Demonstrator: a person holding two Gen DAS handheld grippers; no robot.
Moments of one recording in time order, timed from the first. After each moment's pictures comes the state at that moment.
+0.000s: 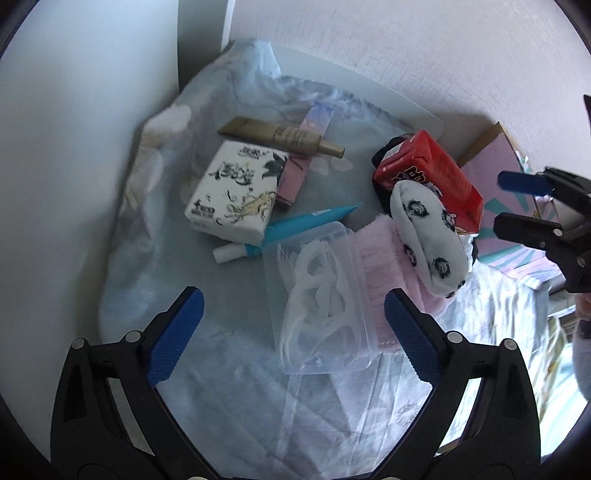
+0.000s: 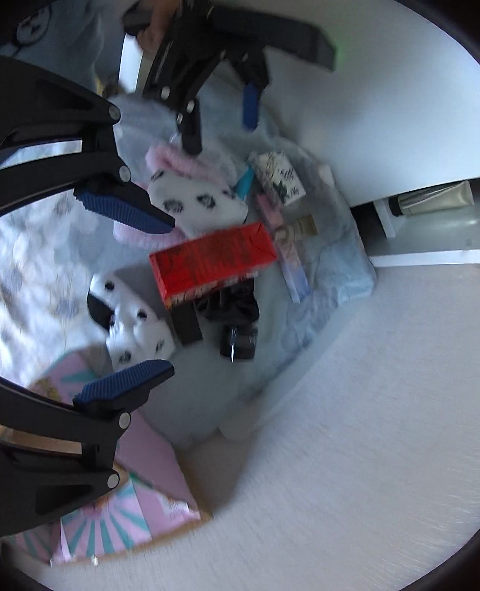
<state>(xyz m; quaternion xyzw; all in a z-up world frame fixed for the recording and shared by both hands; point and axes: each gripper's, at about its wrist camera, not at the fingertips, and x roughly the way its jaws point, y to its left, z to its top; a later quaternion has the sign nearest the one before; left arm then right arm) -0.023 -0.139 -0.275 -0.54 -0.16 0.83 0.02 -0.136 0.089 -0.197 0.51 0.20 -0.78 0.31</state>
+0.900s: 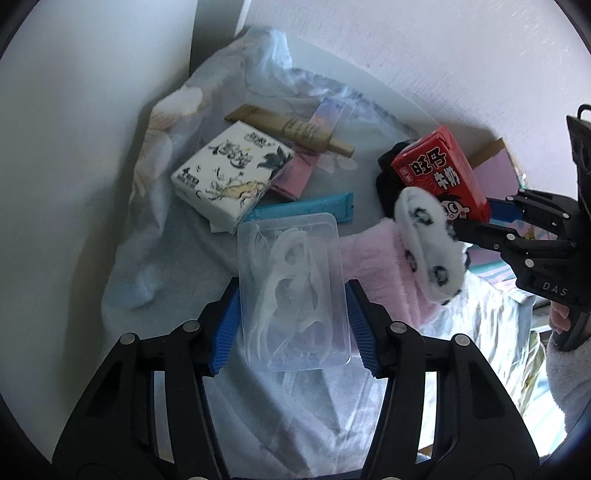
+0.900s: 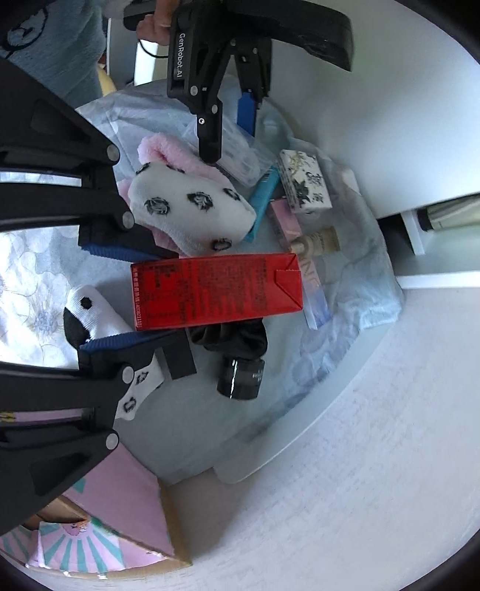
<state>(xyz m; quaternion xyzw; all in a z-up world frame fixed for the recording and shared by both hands) -0.031 -0.147 -0.277 -0.54 -0.20 0.82 0.03 -0.144 0.066 -0.227 0.53 0.21 -0.76 0.31</state>
